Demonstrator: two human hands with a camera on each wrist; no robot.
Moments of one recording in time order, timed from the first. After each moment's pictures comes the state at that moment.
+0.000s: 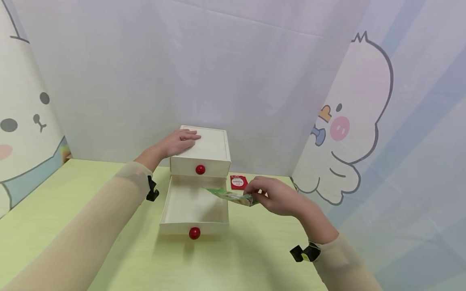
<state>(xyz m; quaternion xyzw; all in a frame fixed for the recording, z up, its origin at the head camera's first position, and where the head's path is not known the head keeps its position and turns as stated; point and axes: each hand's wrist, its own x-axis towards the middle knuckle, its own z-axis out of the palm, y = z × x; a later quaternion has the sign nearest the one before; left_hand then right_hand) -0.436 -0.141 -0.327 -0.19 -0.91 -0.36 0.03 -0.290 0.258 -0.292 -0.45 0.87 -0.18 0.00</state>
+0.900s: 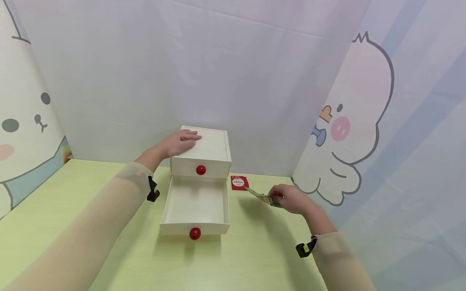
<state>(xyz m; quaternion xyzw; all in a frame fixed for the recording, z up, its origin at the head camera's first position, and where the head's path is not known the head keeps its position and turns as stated) -0.436 -0.141 -0.328 -0.18 -0.91 -0.36 0.03 -0.358 0.330 -0.368 -0.29 0.94 -0.15 0.04</state>
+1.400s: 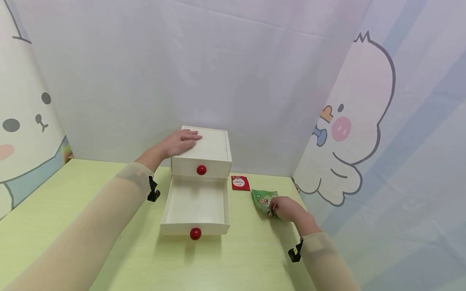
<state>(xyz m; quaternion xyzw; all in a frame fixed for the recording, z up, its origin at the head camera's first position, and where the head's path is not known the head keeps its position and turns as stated) -0.435 -0.141 -0.327 -0.19 -0.91 -0.36 0.03 -0.380 0.338 -0.438 -0.26 0.96 -0.08 0.06</state>
